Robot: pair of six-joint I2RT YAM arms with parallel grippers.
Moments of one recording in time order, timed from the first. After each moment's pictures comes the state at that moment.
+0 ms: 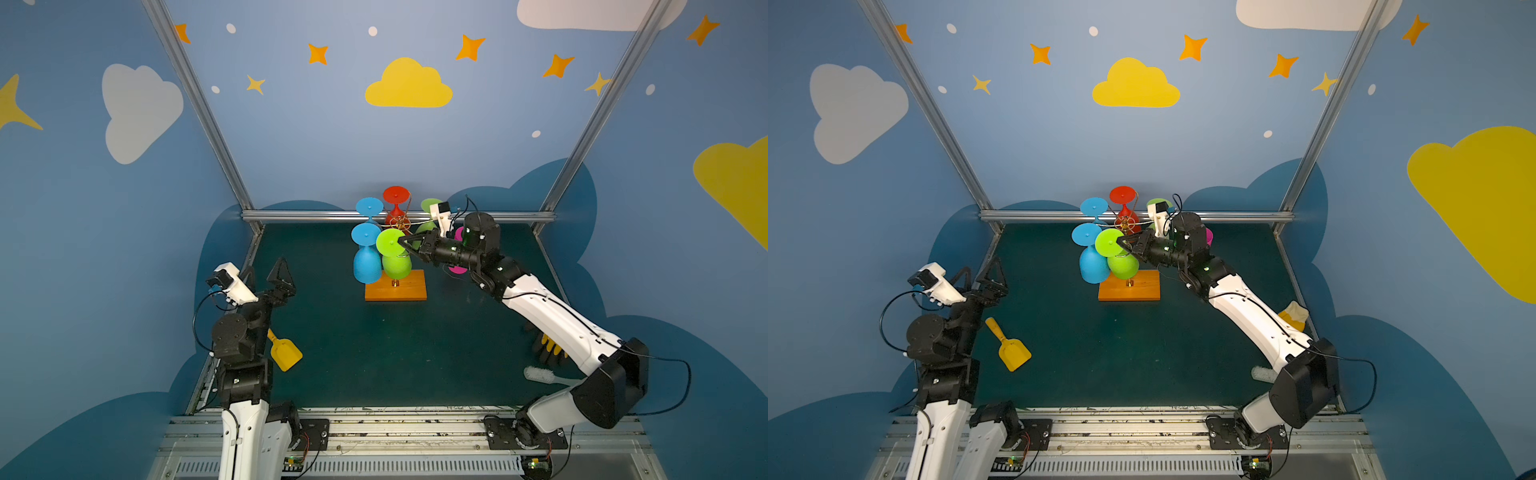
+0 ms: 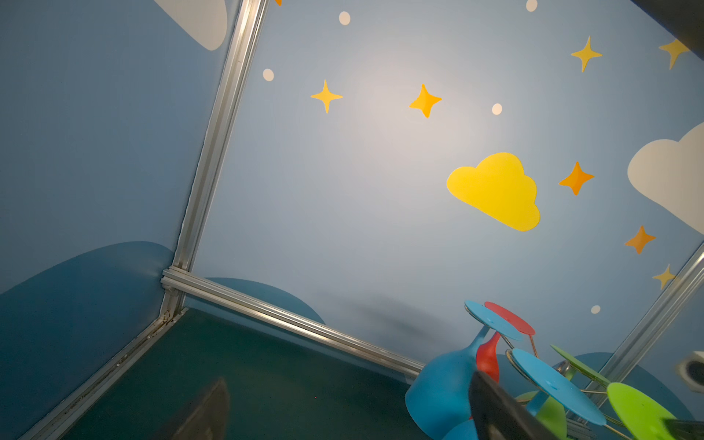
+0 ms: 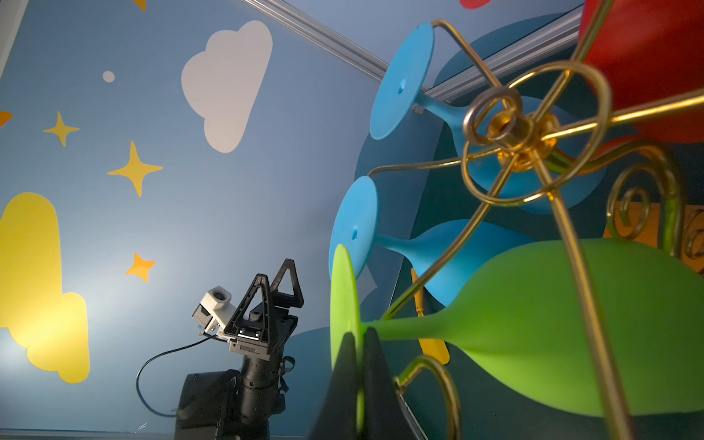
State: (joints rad) left arm 0.18 0.55 0.58 0.15 0.14 -0.48; right arm 0.61 1.49 1.38 -0.04 -0.55 1.02
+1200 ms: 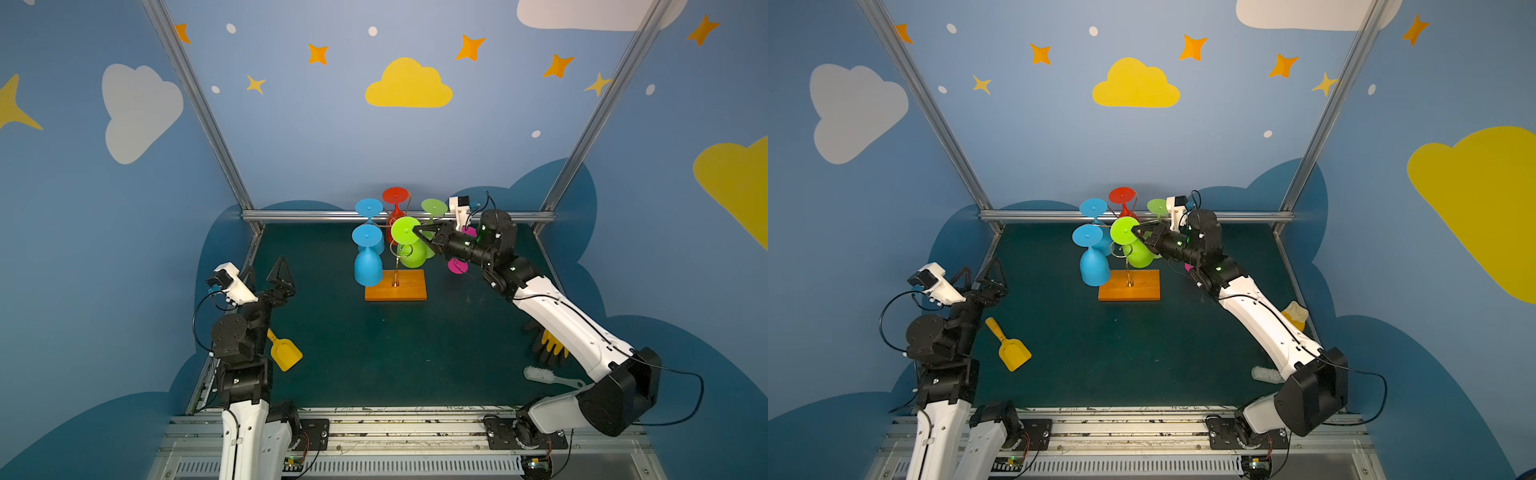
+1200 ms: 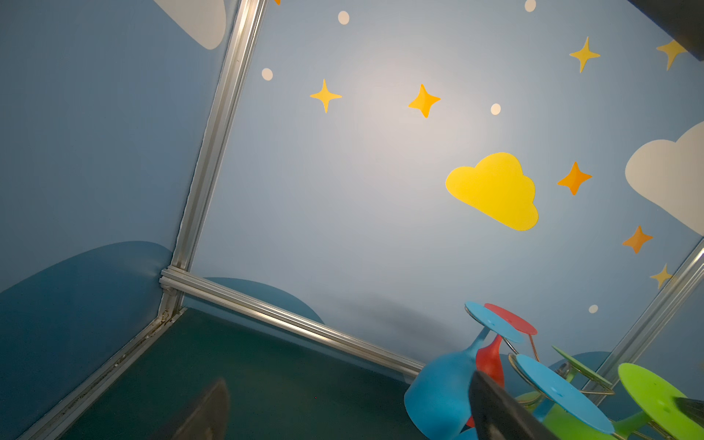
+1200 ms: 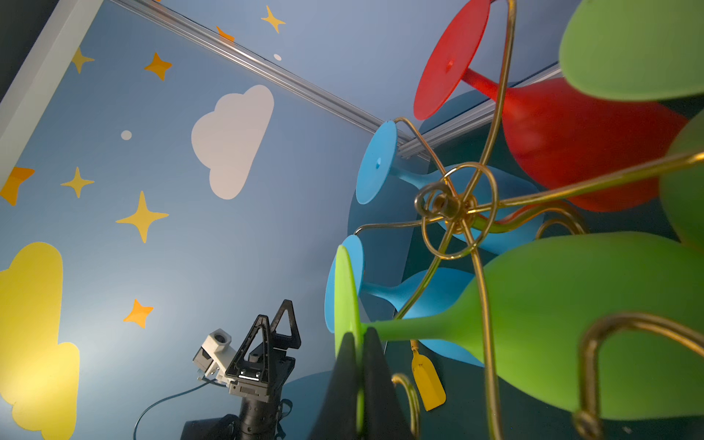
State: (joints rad) left arm 0.19 0.55 0.58 0.16 0.15 -0.48; right arm 0.56 1.43 1.34 -0.02 -0.49 1.04
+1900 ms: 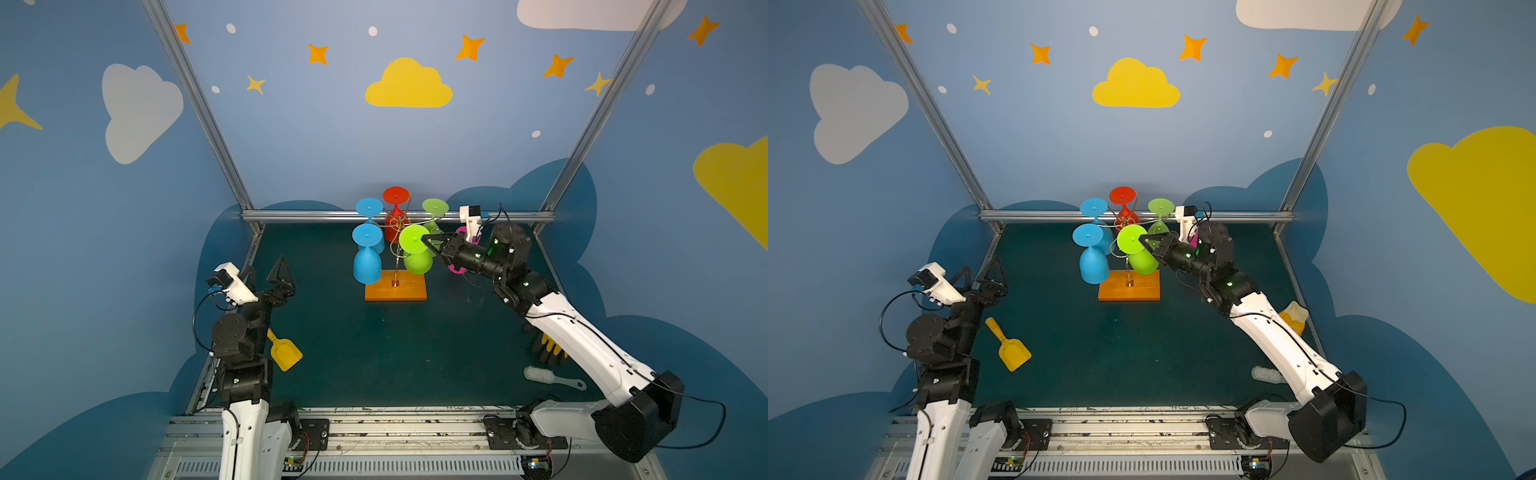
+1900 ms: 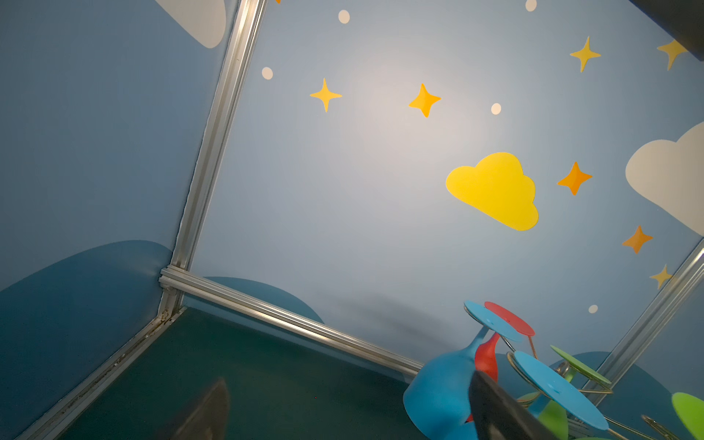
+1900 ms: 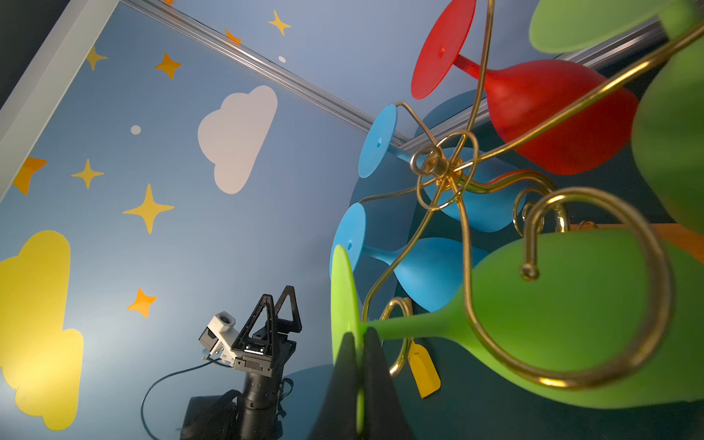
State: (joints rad) left arm 0.19 0.55 0.58 0.16 0.15 -0.48; right arm 0.56 1.28 1.22 -0.03 -0.46 1.03
